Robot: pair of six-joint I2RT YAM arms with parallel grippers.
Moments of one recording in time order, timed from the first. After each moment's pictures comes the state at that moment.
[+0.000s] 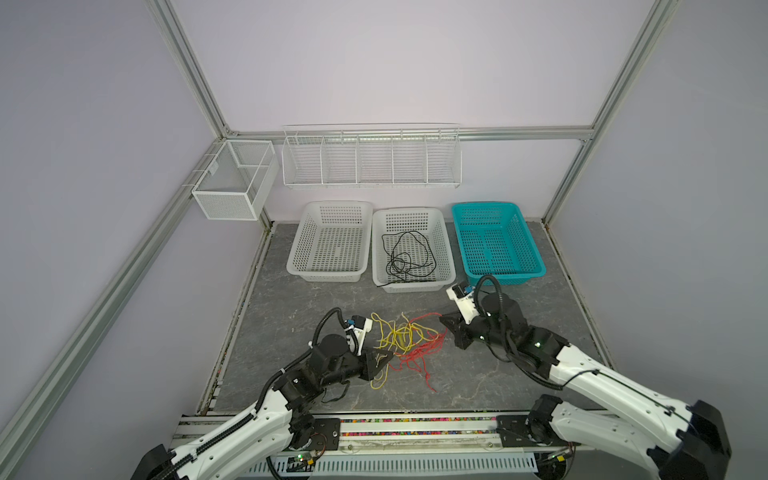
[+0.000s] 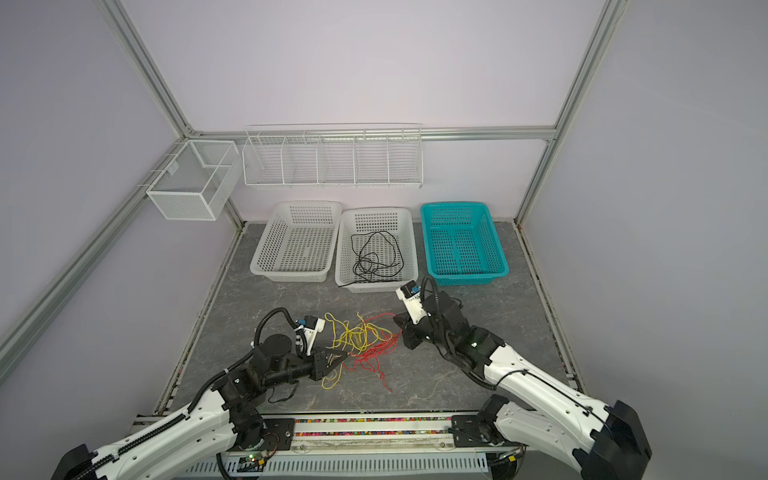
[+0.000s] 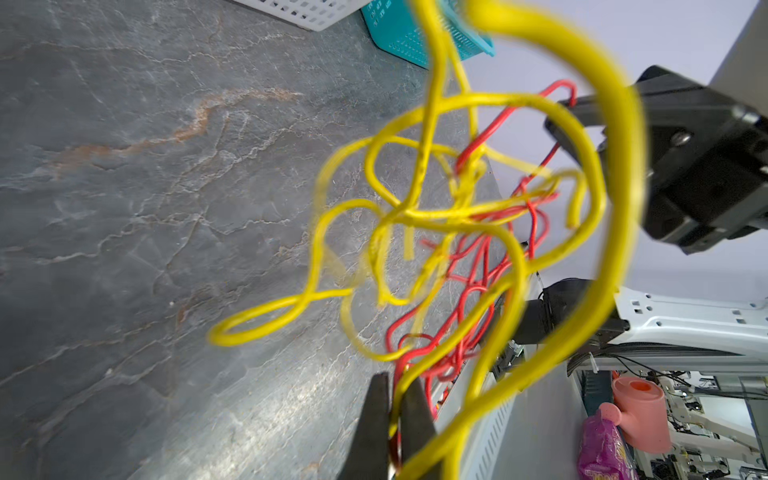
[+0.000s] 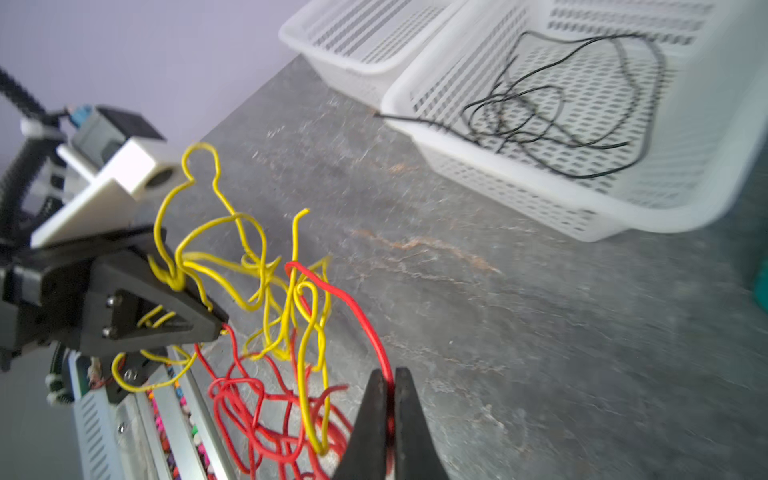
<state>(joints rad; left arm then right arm) -0.82 0.67 0.23 -0.01 0.33 -0.79 0.75 0.93 0.67 -0.27 -0.12 0.24</state>
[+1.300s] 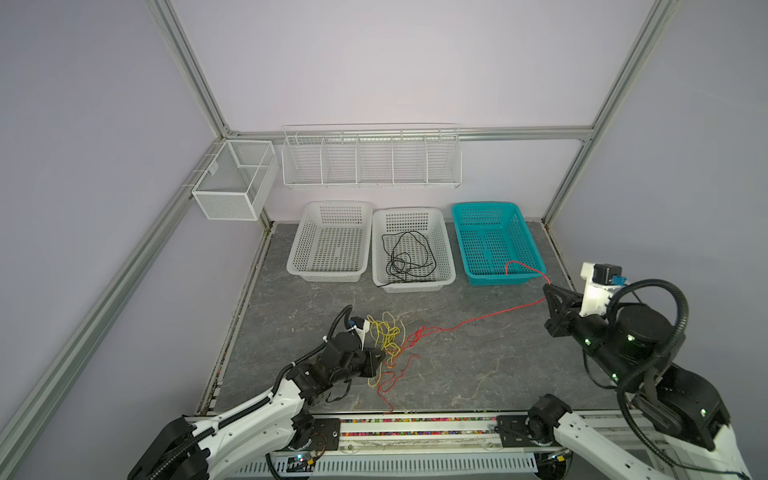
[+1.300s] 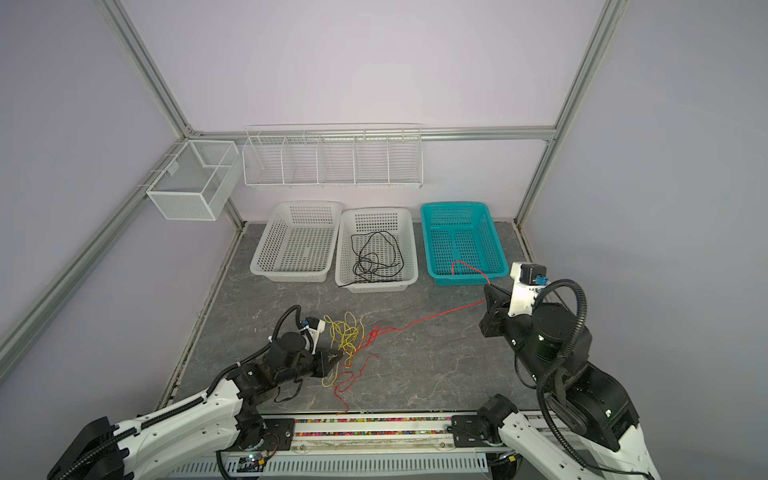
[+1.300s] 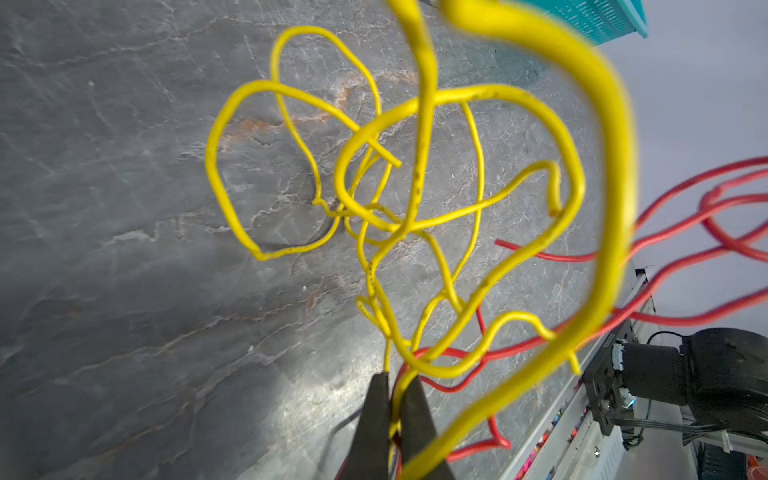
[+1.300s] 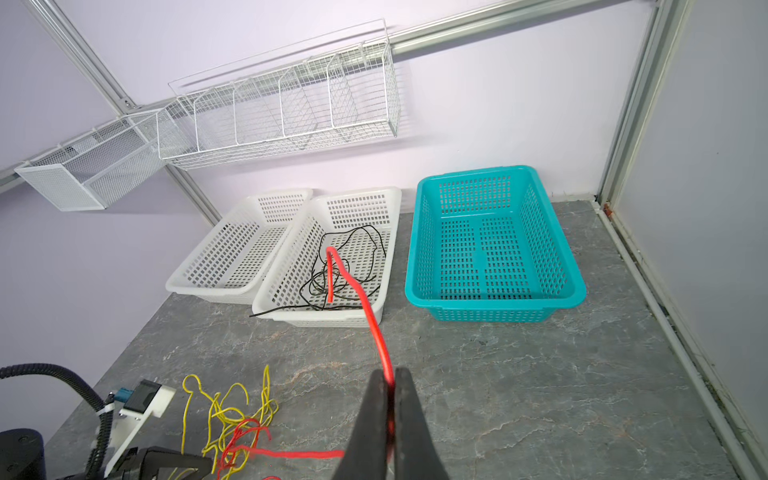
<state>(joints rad) -0.82 0.85 0.24 -0.04 0.15 -0.76 0.60 0.57 1.20 -0.88 0.34 0.32</state>
